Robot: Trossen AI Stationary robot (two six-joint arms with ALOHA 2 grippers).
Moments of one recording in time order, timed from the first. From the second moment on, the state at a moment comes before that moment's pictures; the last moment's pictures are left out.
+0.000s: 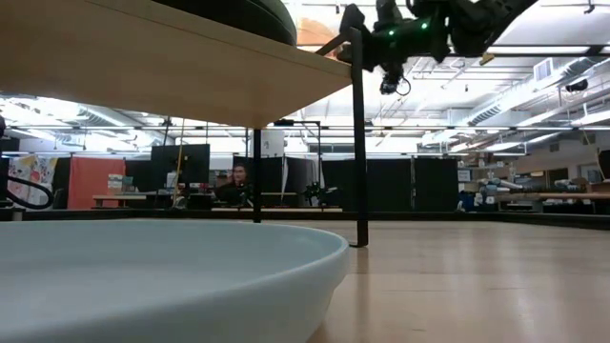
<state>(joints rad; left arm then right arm) 0.01 0.98 1.12 -0.63 -0.92 -0.40 -0.37 1.44 0.88 0.77 0.36 0.16</state>
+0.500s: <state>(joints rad) 0.11 1.17 1.12 -0.40 -0.92 -0.40 -0.36 1.59 0.88 0.96 0.37 0.19</state>
